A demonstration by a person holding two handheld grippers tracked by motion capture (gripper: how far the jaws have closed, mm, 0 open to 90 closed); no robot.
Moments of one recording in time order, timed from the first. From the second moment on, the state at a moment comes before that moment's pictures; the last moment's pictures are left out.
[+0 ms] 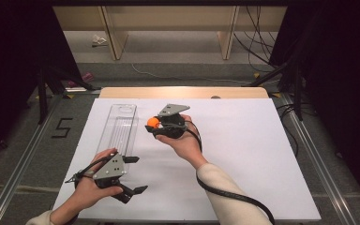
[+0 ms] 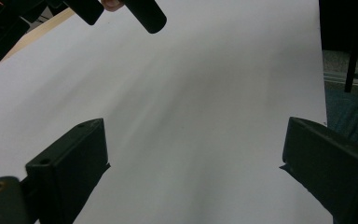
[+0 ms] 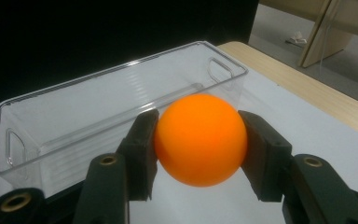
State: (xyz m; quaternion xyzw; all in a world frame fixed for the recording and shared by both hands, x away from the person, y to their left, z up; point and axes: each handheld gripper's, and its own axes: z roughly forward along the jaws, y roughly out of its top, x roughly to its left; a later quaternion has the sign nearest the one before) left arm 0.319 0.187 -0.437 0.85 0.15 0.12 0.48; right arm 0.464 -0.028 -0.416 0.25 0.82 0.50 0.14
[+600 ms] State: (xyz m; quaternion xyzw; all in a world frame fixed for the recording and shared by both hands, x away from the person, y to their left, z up) left arm 0.319 0.187 -0.437 0.85 0.15 0.12 0.48; right arm 0.469 -0.020 -0.411 0.25 0.82 0.50 0.14
